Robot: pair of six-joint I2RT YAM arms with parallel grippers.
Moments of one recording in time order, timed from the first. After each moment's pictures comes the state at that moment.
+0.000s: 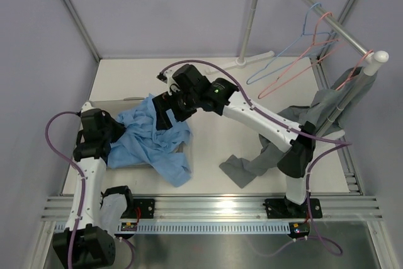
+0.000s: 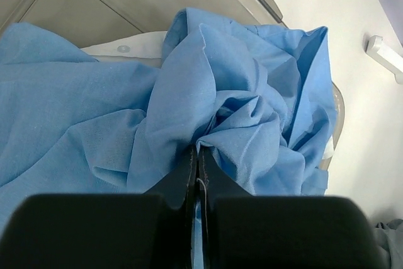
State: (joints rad) left arm 0.18 0.81 0.68 -0.52 0.05 -0.67; right arm 0.96 1.93 2.02 -0.82 -0.28 0.36
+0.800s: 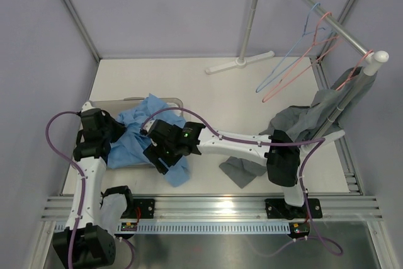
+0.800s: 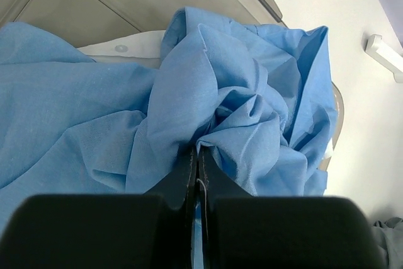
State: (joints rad) left arm 0.18 0.83 0.68 -0.51 0.07 -0.67; right arm 1.24 1.97 1.73 -0.74 -0.04 0.33
